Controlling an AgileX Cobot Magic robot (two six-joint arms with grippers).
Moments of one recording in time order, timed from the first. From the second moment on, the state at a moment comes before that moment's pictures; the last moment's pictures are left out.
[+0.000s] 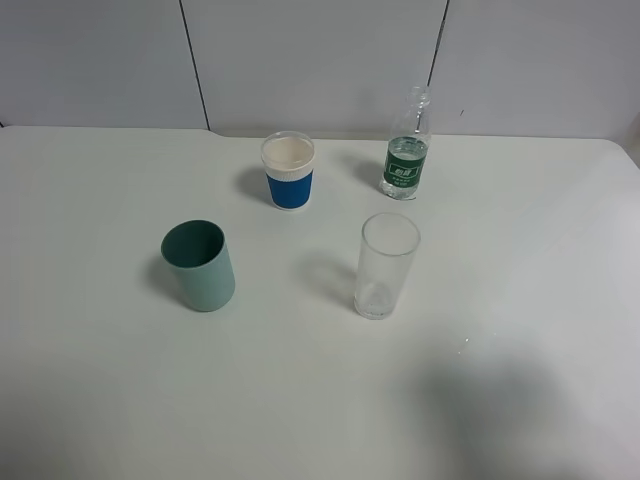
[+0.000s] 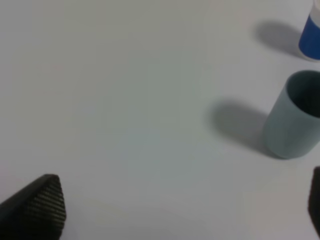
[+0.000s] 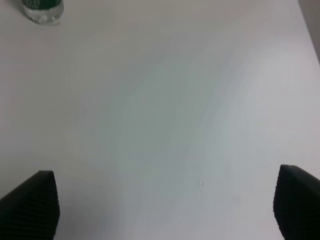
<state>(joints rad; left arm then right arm) 0.06 -0.01 -0.51 -0.08 1.05 0.01 0.00 0.07 -0.48 0.03 1.06 -0.05</state>
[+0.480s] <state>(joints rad) 0.06 -0.01 -0.51 -0.08 1.05 0.01 0.00 0.29 -0.53 0.03 1.03 -0.05</state>
